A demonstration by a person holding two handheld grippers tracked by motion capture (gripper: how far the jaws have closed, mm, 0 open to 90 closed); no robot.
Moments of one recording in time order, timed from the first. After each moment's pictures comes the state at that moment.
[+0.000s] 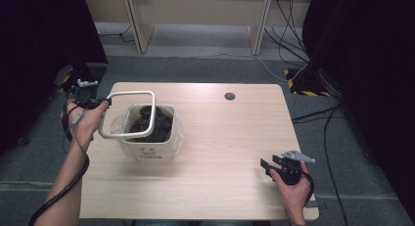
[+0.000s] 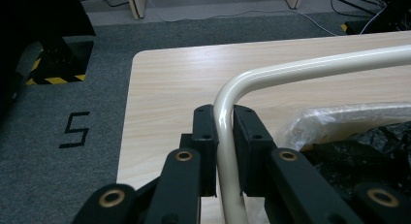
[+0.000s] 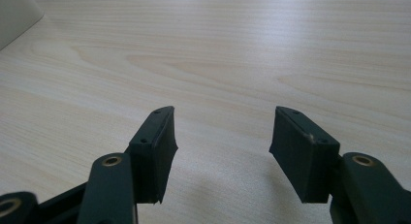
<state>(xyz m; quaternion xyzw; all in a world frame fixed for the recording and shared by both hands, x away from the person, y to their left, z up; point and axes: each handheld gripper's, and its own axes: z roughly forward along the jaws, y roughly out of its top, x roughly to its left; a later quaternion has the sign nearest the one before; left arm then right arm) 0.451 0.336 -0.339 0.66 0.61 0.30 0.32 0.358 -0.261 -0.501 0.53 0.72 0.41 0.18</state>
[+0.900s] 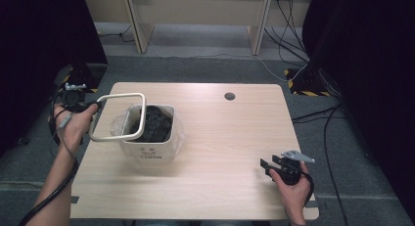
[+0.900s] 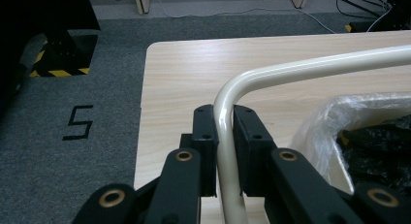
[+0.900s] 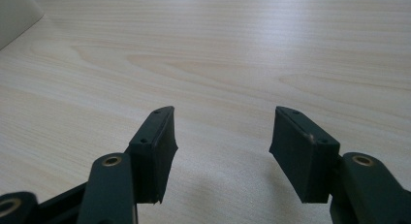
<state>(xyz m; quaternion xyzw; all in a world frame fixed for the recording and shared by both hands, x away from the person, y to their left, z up) 0.441 0.367 -0.345 0.65 0.62 0.29 0.33 0.358 -0.260 -0.501 0.53 0.72 0.41 0.18</state>
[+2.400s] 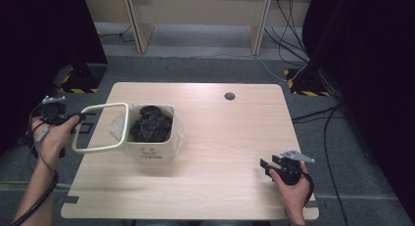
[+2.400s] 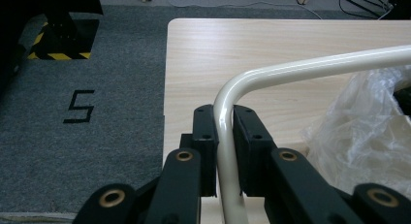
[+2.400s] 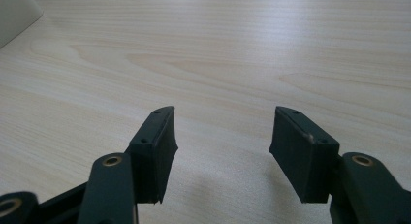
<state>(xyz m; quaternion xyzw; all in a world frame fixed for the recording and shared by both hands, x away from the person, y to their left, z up) 0.412 0.416 -0.367 0.64 0.64 0.27 0.33 0.358 -0.260 -0.501 0.53 0.72 0.41 0.18</state>
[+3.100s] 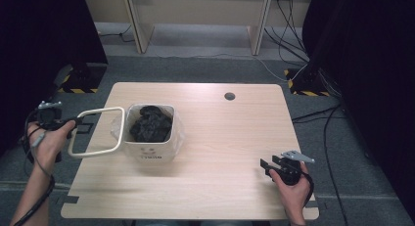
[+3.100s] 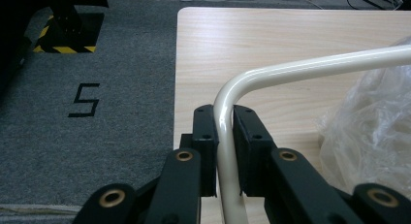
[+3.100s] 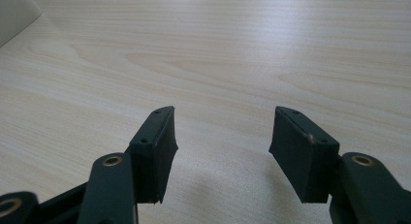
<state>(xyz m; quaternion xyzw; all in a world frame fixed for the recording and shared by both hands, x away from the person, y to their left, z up) 0.404 0.428 -0.377 0.64 0.64 0.27 0.32 0.357 -0.260 -0.501 0.53 0.72 0.41 0.18</state>
